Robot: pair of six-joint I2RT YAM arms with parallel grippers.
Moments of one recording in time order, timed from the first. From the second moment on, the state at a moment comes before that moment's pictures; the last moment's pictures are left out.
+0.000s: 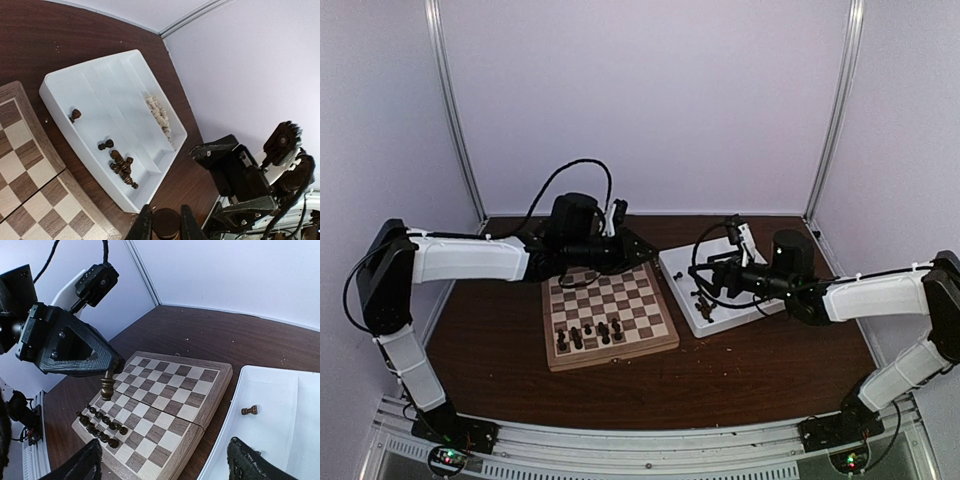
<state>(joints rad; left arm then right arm) -0.79 1.76 1.22 0.14 0.34 -0.84 0.60 1.43 0.64 0.58 -0.37 0.33</state>
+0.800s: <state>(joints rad) -0.85 1.88 1.15 0.63 0.34 -1.17 0.71 1.36 0.62 0.60 -0.16 0.18</state>
